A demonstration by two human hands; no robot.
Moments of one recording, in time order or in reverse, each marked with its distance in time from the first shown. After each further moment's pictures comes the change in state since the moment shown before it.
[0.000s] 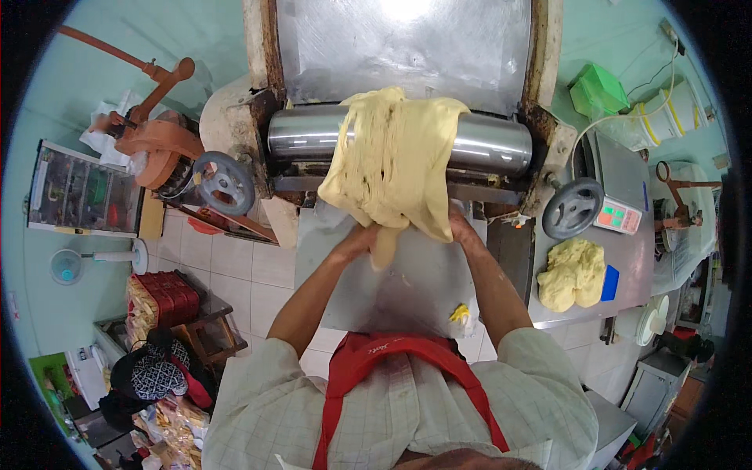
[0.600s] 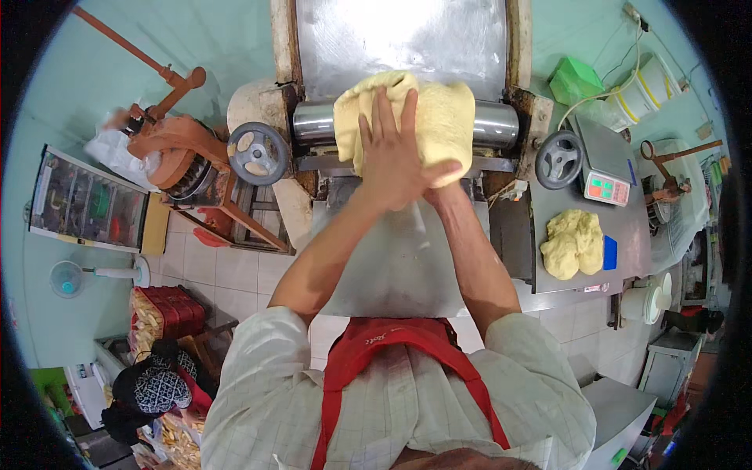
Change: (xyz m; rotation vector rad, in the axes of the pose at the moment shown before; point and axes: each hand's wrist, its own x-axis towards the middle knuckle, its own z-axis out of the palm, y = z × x) left_hand -0.099 0.168 0.022 0.891 0.600 0.922; right_hand -0.099 -0.272 0.051 1.333 0.294 -0.638
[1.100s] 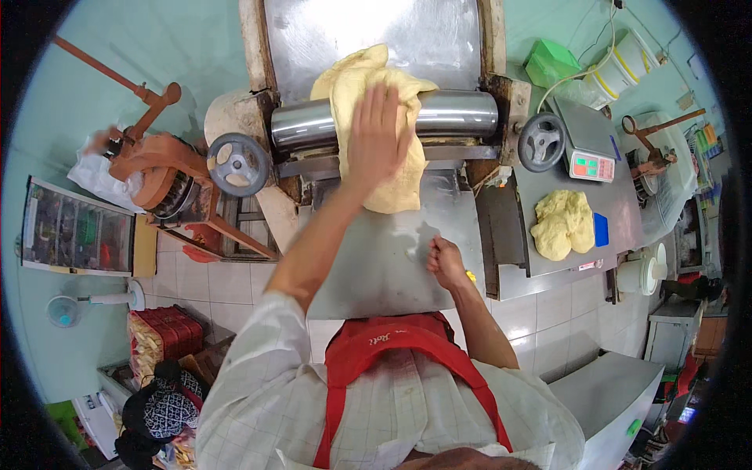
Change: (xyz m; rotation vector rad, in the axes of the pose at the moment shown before) left_hand 0.026 -0.053 0.069 0.152 0.156 0.262; right_hand -0.169 0.036 -0.197 -0.360 0.456 0.614
